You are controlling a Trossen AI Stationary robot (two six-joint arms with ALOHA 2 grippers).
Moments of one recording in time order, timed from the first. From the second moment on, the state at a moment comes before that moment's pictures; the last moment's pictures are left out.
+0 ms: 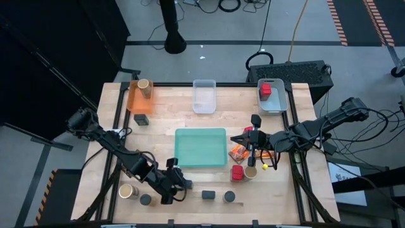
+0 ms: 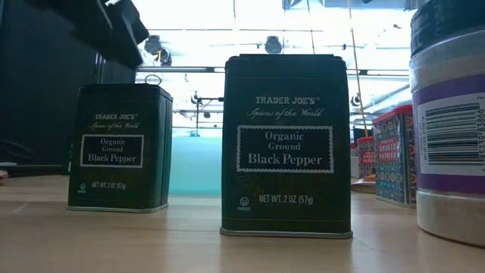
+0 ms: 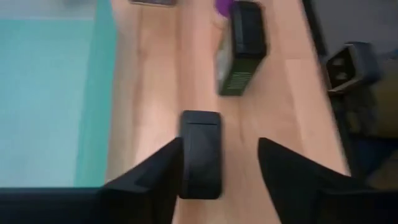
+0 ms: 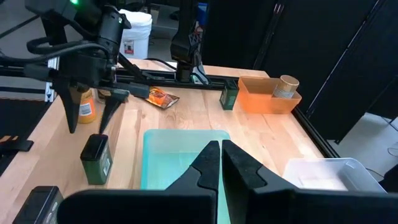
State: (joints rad) left arm -0.61 1.58 1.01 -0.30 -0.27 -0.49; right arm 0.43 1.10 0.95 -0.21 0.58 0.09
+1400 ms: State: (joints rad) left arm -0.61 1.68 1.01 -0.27 -0.26 -0.47; right arm 0.43 1.10 0.95 -0.21 0.58 0.09
